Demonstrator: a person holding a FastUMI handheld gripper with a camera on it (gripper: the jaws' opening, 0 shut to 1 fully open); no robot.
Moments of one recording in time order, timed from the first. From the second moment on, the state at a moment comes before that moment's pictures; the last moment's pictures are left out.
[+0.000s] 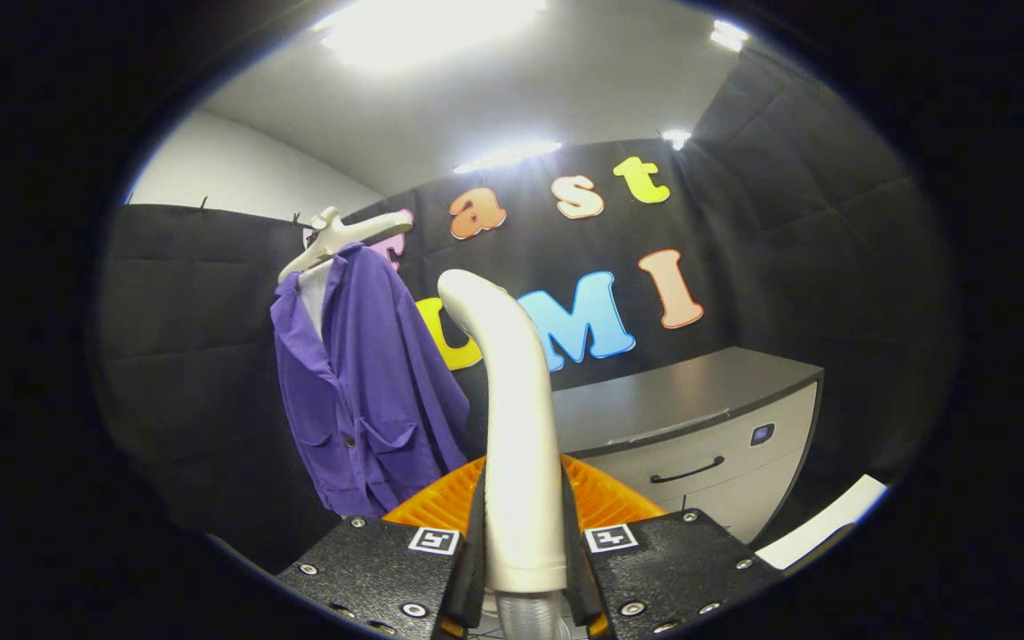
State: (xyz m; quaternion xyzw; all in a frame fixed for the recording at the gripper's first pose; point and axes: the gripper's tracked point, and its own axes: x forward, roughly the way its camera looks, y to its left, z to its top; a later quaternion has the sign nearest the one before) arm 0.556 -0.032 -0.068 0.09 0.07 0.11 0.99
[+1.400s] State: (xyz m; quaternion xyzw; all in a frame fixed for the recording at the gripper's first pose) arm 0.660 0.155 0.020 0.04 -0.01 0.22 0.97
